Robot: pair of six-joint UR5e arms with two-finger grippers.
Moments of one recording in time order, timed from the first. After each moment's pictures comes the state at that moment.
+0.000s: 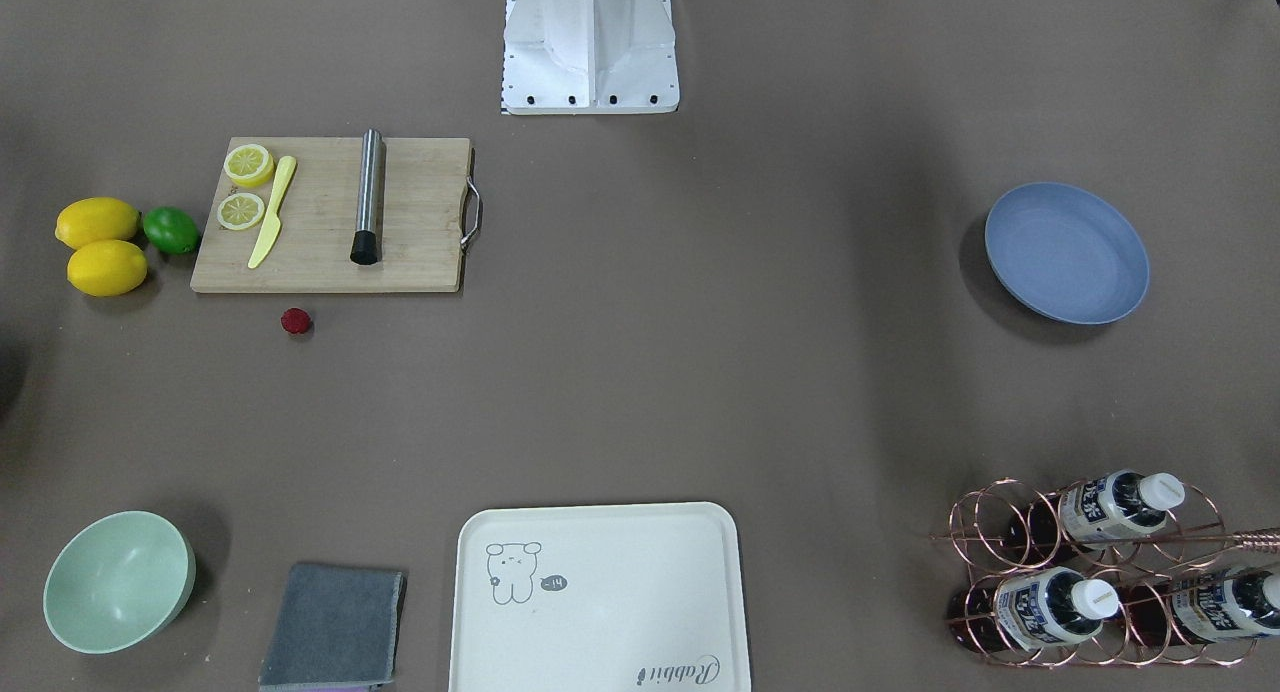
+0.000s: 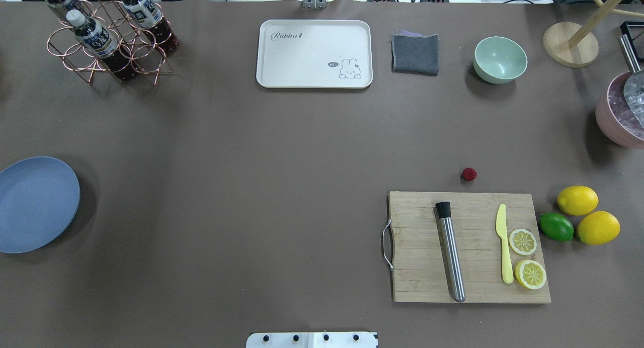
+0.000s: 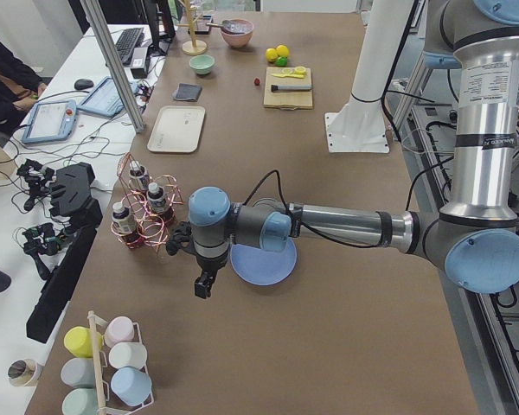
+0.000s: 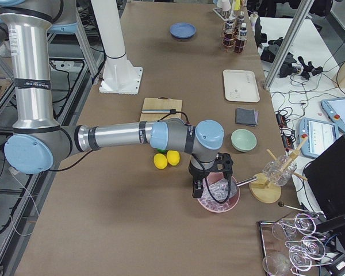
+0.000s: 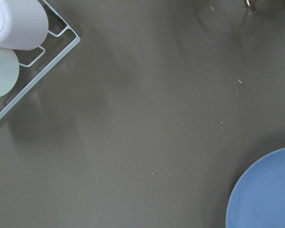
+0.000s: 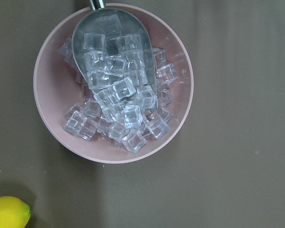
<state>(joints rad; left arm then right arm) -1.51 -1.56 -1.66 -1.68 -2.28 0.14 1.61 -1.55 1.70 -1.80 2.28 -0.09</state>
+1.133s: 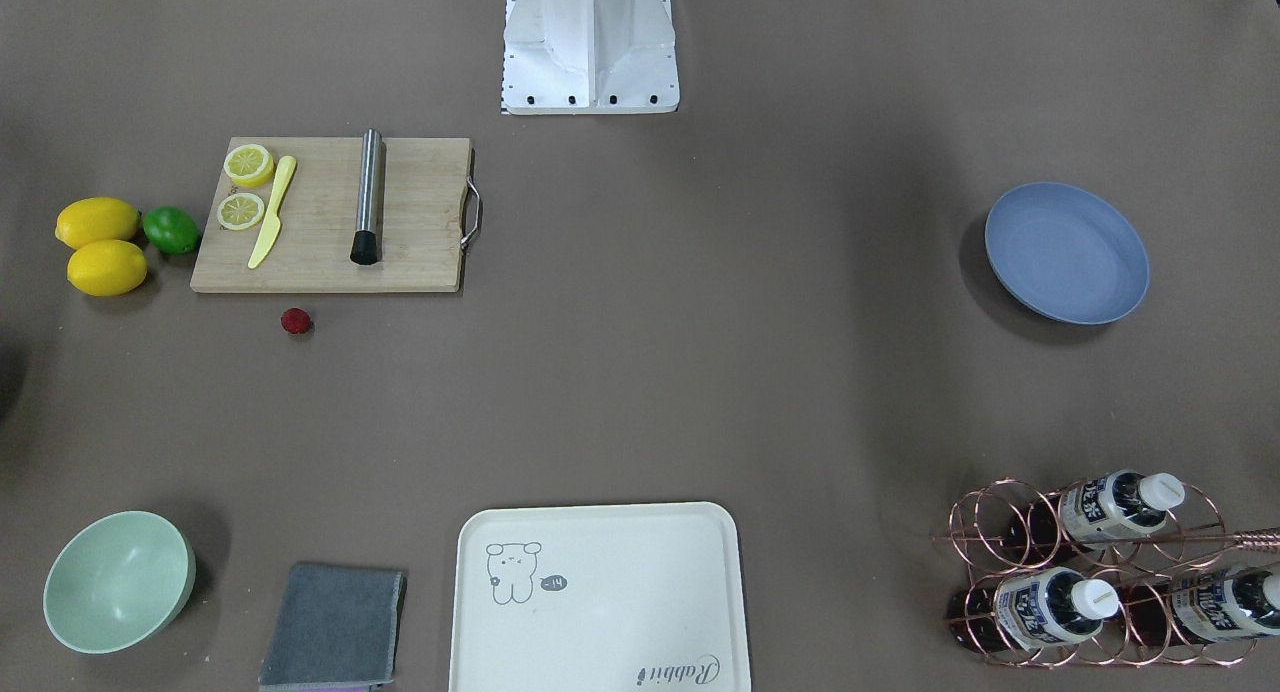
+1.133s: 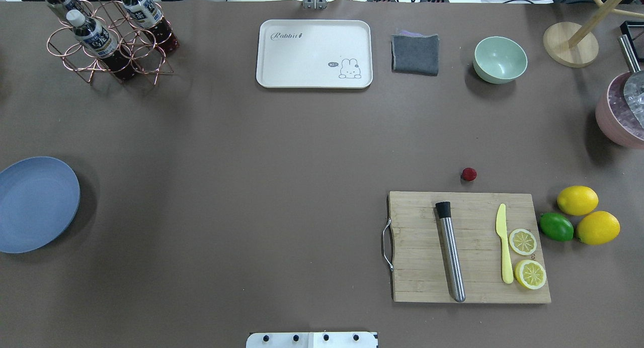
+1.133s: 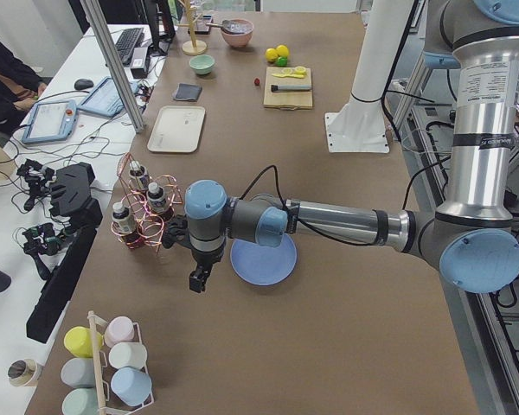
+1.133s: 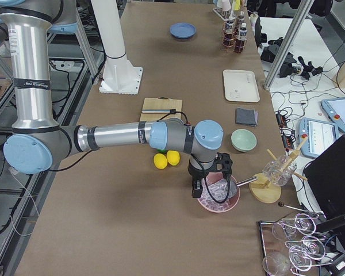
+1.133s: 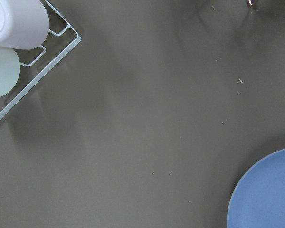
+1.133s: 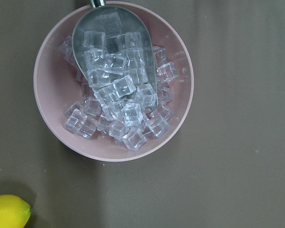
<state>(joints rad) -1.51 -1.58 -1.66 -1.68 -2.28 0.14 1.61 -1.55 1.71 -1.80 2.28 -0.09</state>
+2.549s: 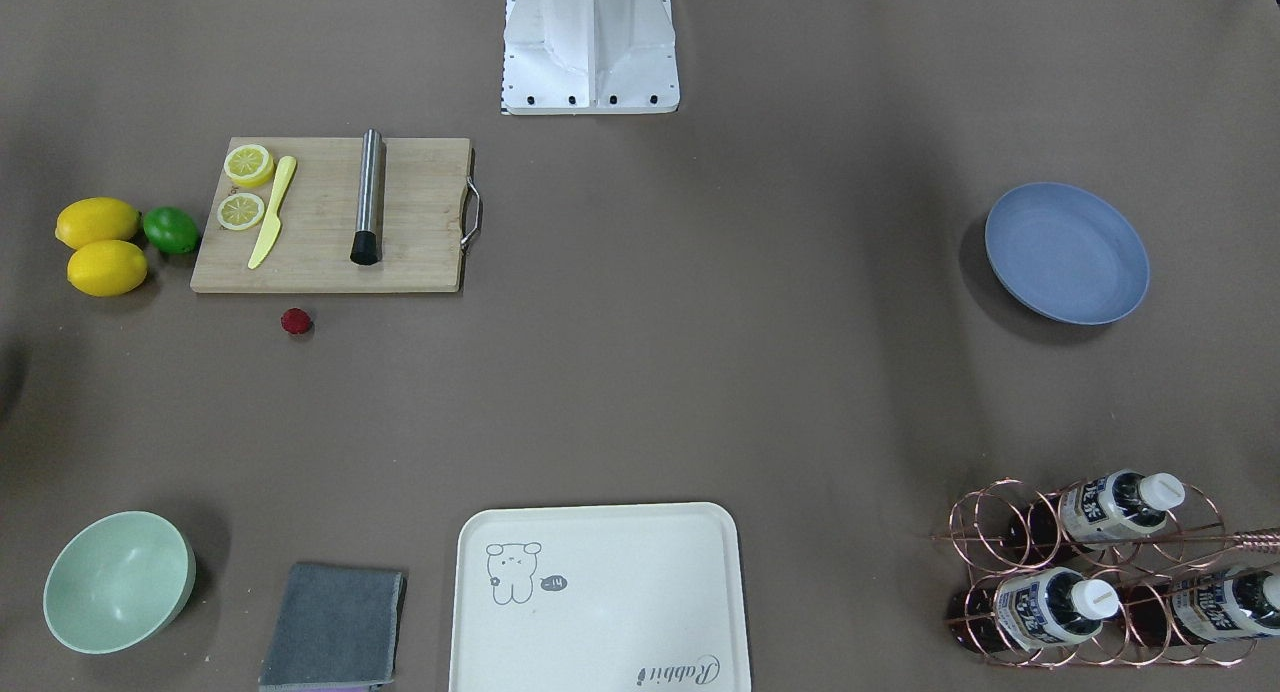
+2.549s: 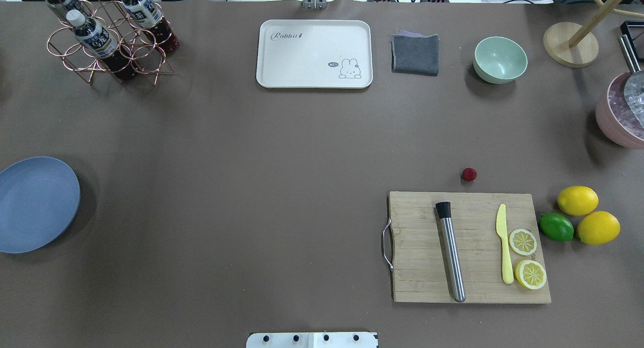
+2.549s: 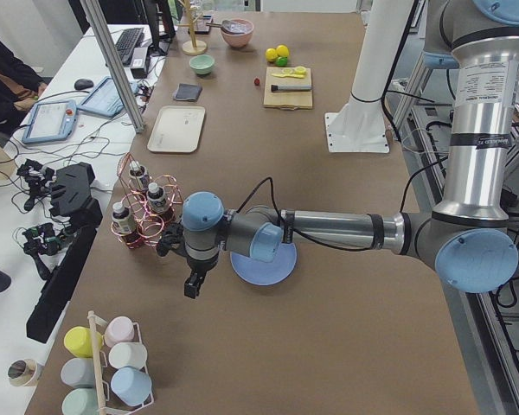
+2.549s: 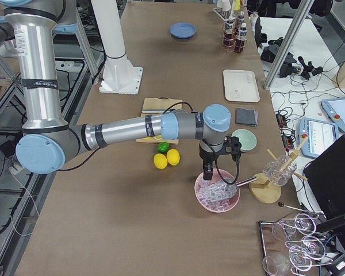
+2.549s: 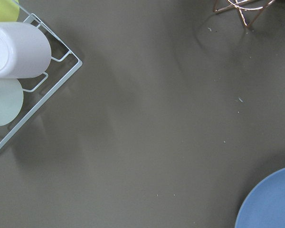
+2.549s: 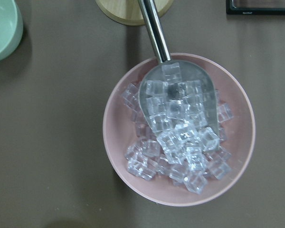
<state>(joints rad) -1.50 -1.59 -1.53 -1.91 -2.32 -0.02 1.50 -1.50 1.73 -1.65 2.33 0.17</state>
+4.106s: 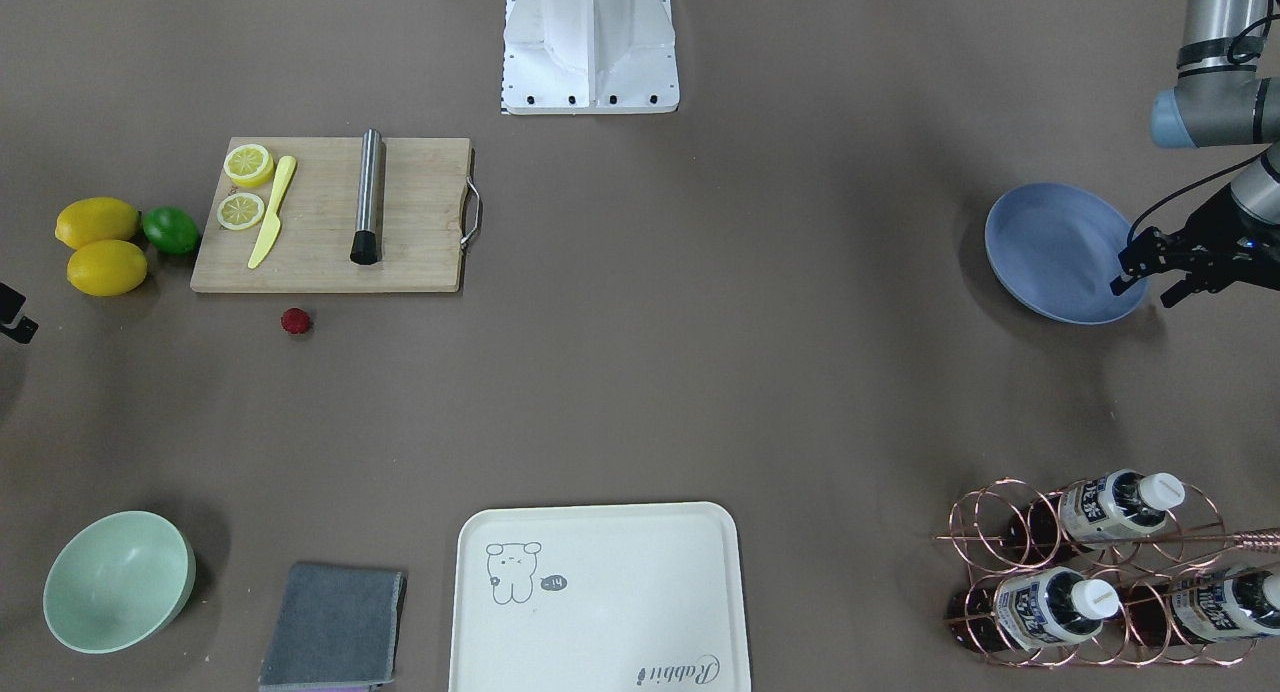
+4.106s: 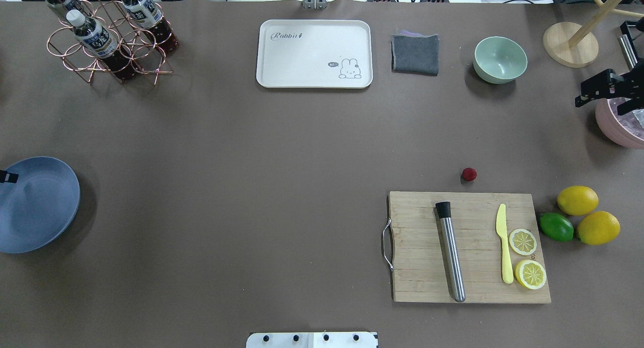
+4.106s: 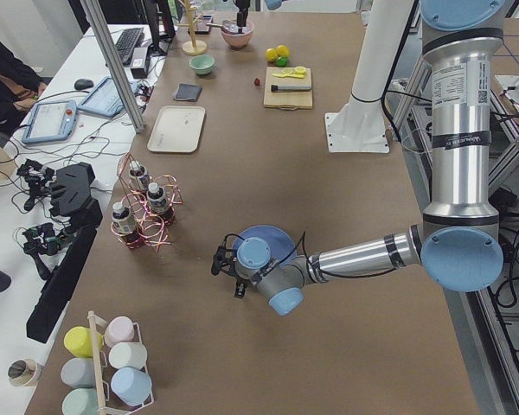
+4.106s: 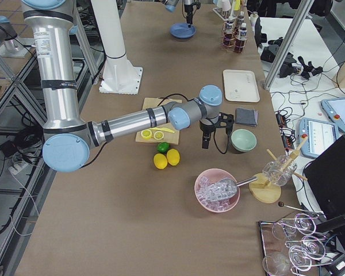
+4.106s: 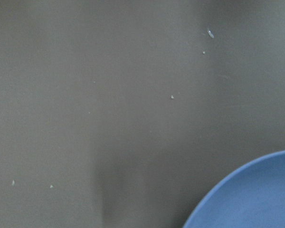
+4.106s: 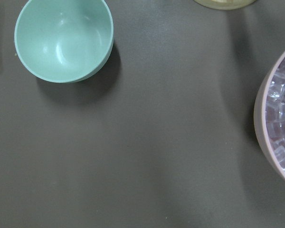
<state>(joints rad) -1.12 -1.48 -1.26 -2.73 -2.28 -0.63 1.22 -1.47 1.76 -1.38 2.30 0.75</state>
